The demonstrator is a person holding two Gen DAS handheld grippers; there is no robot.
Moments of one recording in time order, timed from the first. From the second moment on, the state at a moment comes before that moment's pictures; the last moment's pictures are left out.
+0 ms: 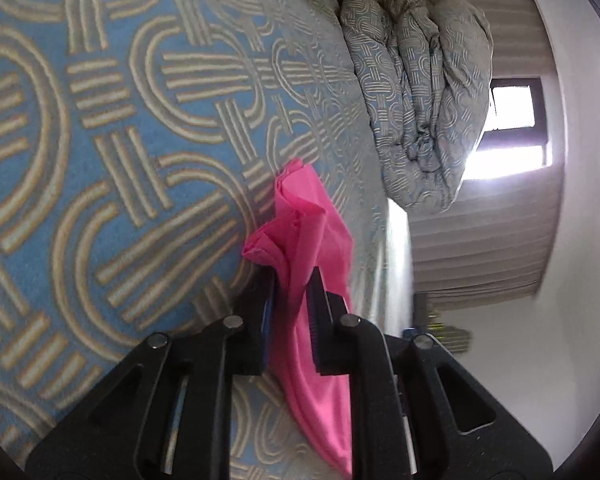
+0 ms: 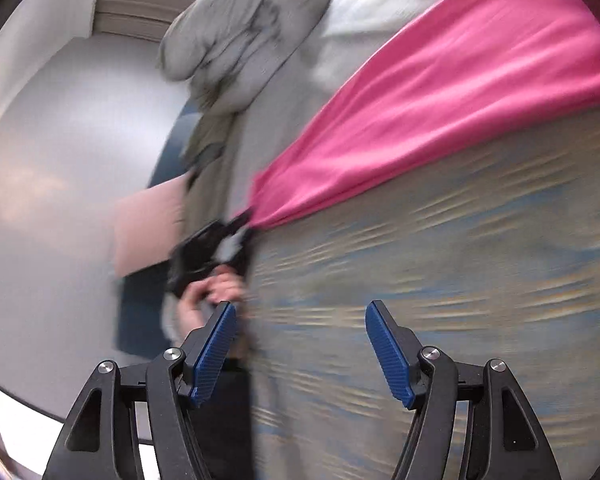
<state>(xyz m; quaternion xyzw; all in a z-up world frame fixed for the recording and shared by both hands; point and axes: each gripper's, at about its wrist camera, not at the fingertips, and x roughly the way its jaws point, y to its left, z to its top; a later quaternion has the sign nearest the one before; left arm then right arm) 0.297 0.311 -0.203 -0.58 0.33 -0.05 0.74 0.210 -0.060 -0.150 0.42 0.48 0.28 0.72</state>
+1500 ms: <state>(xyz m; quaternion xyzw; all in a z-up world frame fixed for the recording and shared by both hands) 0.299 0.320 -0.197 -0.61 0.29 -0.17 0.72 0.327 0.081 -0.222 0.69 0.47 0.13 0.54</state>
